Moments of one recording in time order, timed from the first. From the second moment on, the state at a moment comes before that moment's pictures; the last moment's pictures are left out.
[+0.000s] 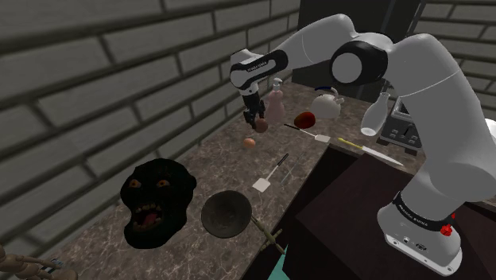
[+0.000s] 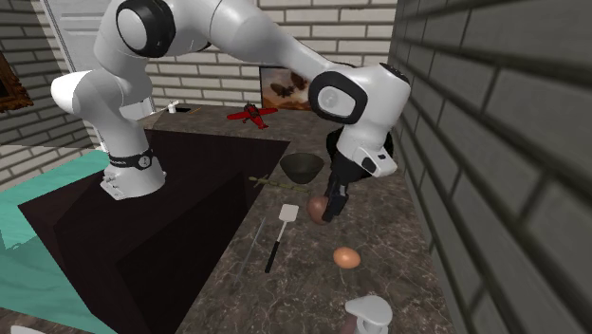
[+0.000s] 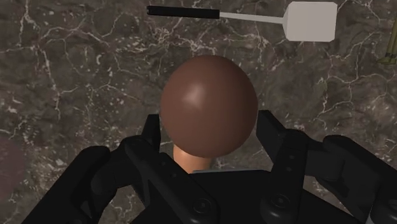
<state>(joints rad) 0.07 0.83 0.04 -1.25 -0.07 1.77 -0.19</state>
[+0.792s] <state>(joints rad) 0.18 0.66 0.09 -1.51 -0.05 1.85 -0.03</state>
